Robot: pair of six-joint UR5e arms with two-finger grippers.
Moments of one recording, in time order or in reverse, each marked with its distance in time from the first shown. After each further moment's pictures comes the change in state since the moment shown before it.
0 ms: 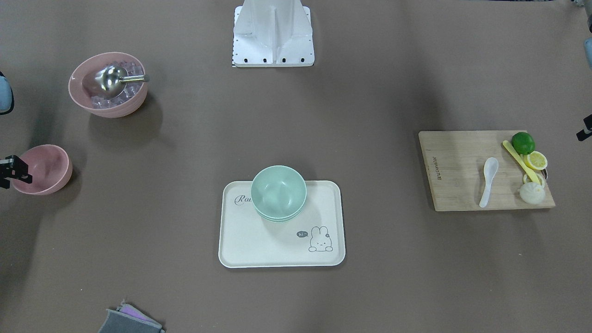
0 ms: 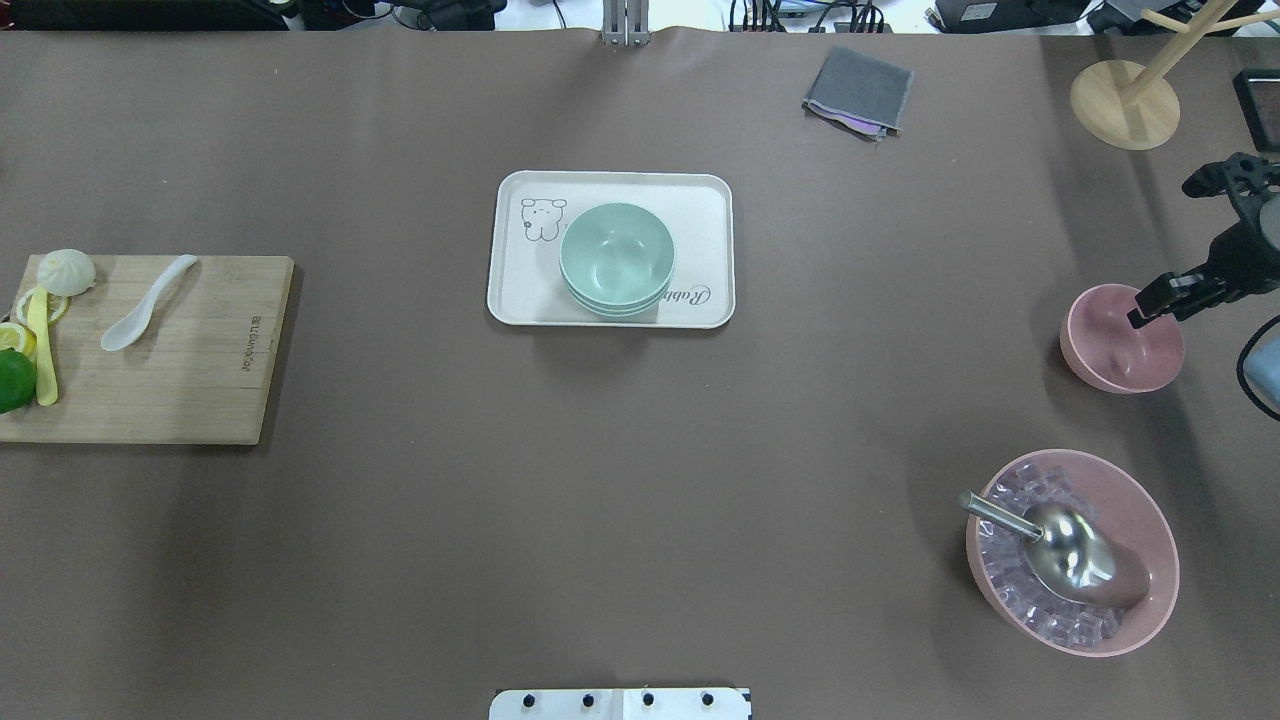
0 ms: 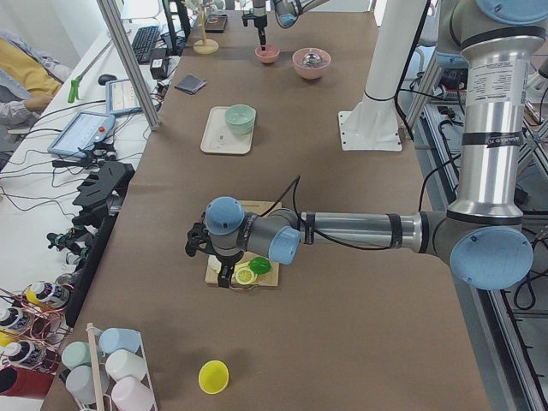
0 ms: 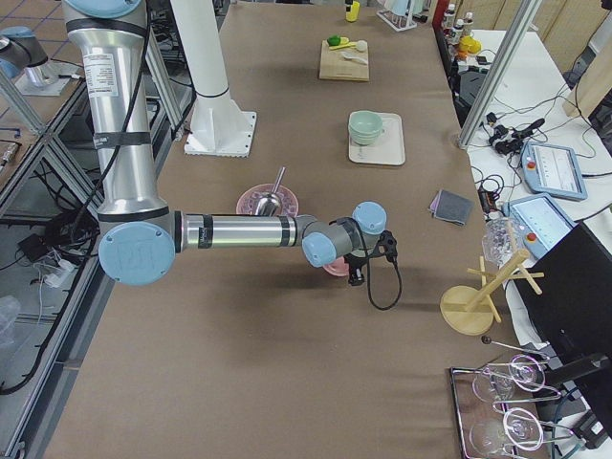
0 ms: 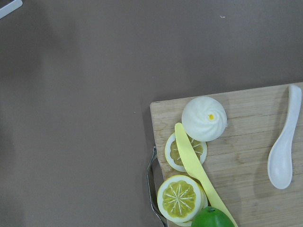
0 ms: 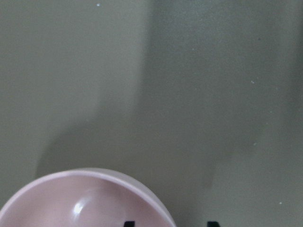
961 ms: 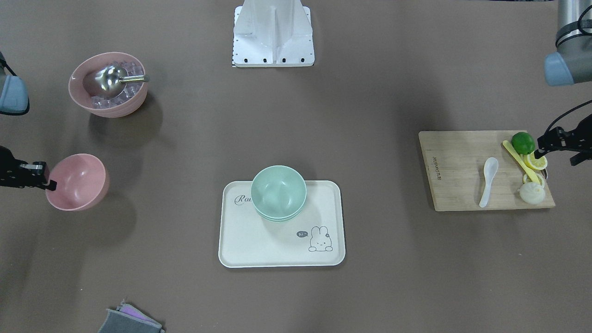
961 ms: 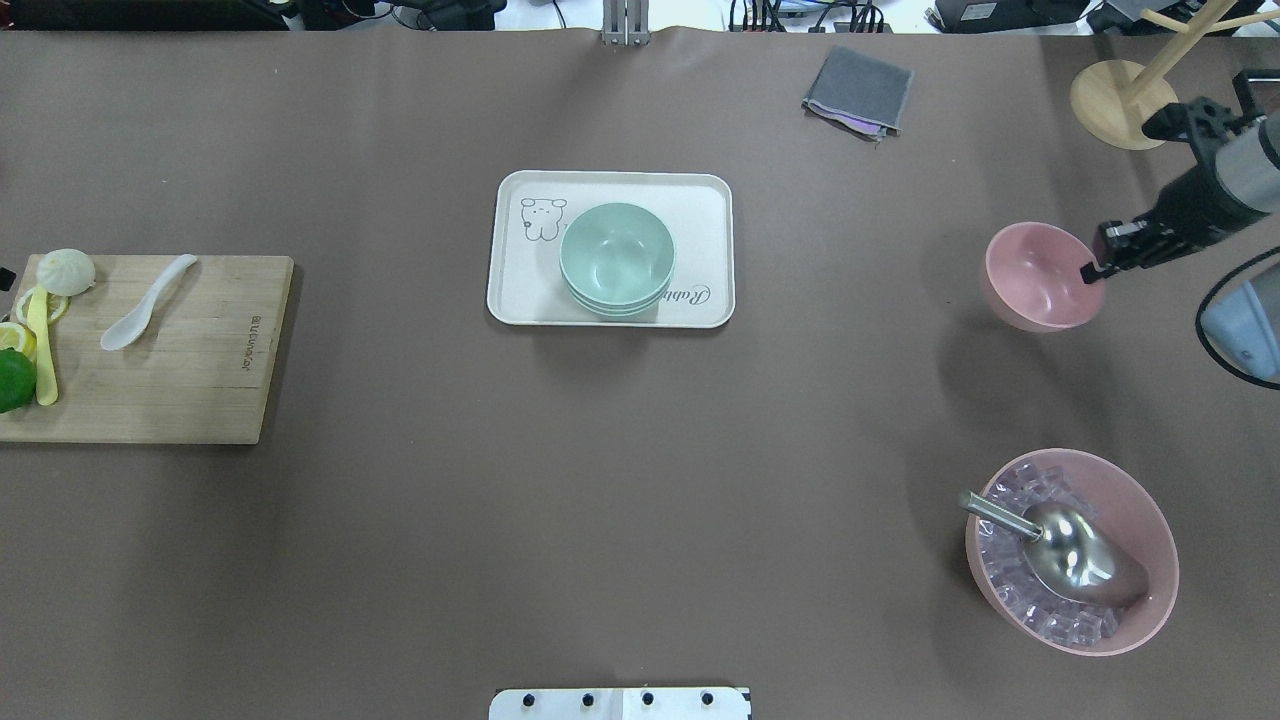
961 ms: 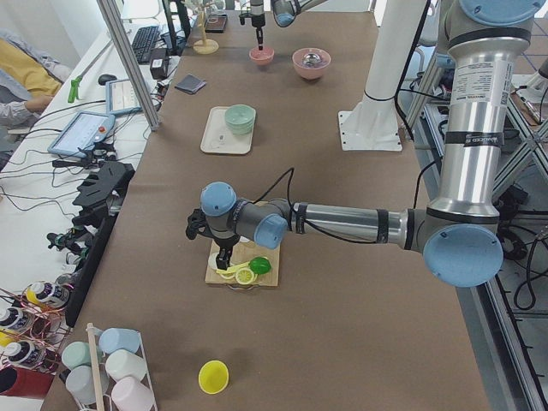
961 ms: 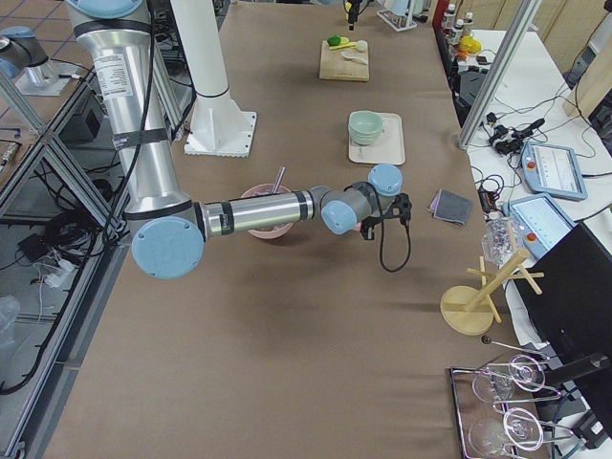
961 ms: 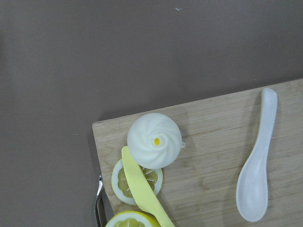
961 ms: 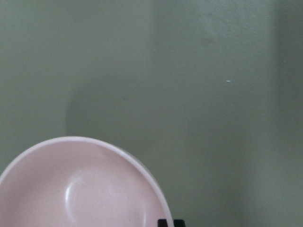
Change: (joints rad) left arm 0.189 -0.091 0.039 -0.050 0.115 -0.090; right arm -0.039 0.166 0.080 -0.011 0.097 0.371
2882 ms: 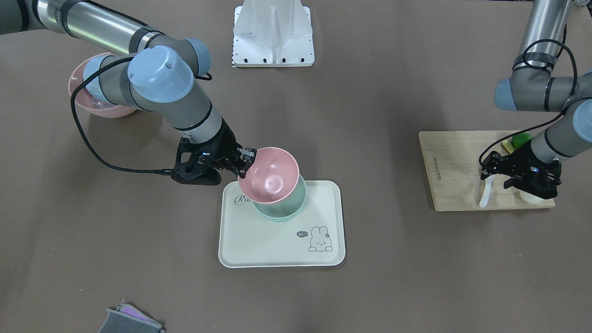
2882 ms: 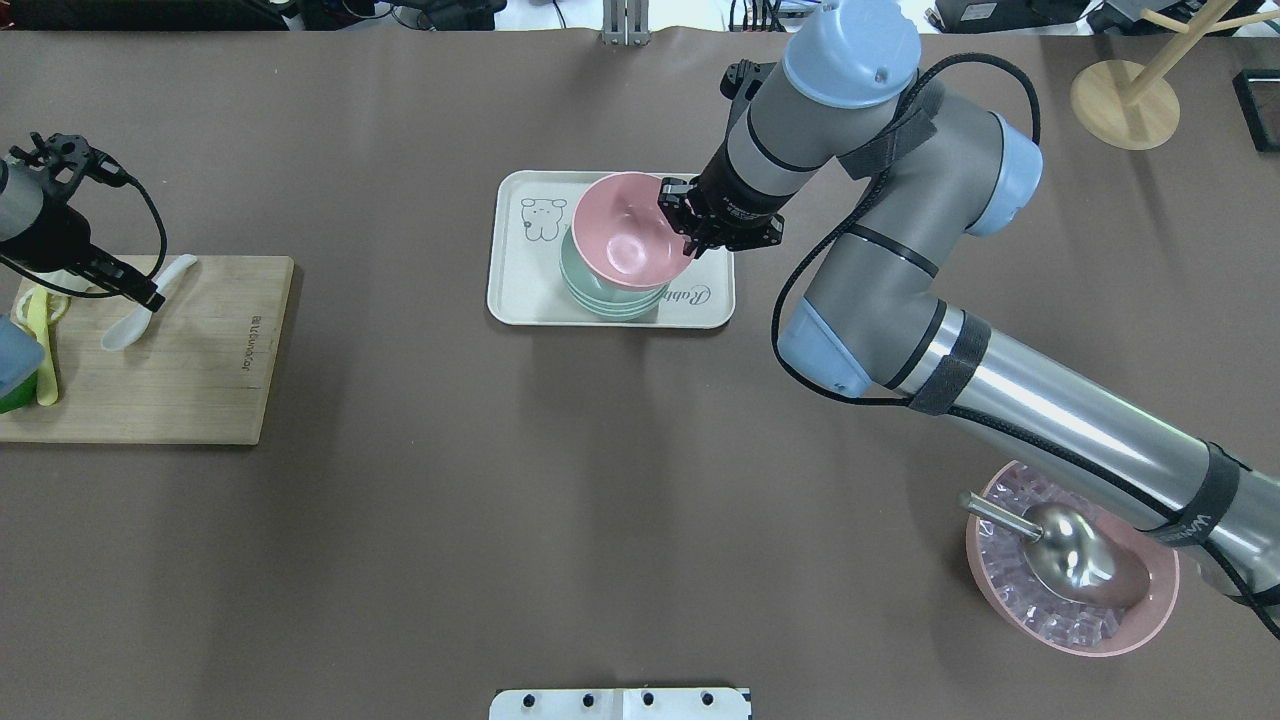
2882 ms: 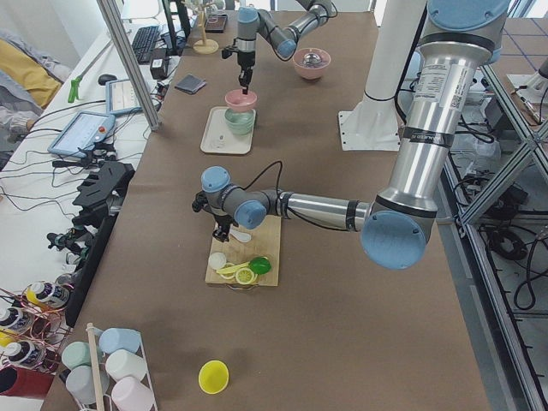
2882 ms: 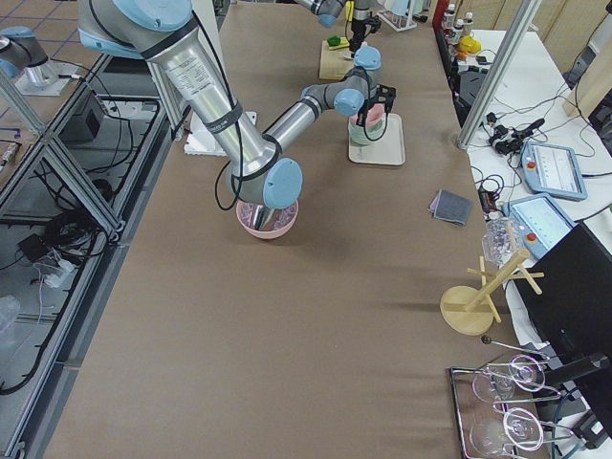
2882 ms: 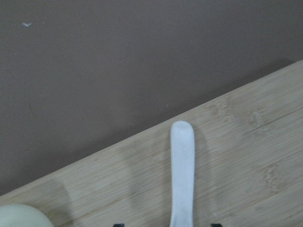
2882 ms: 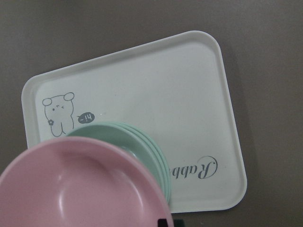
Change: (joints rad) left arm 0.173 -0.134 0.131 -0.103 0.015 -0.012; right arm -0.371 0.490 -0.019 -0.148 -0.345 0.616
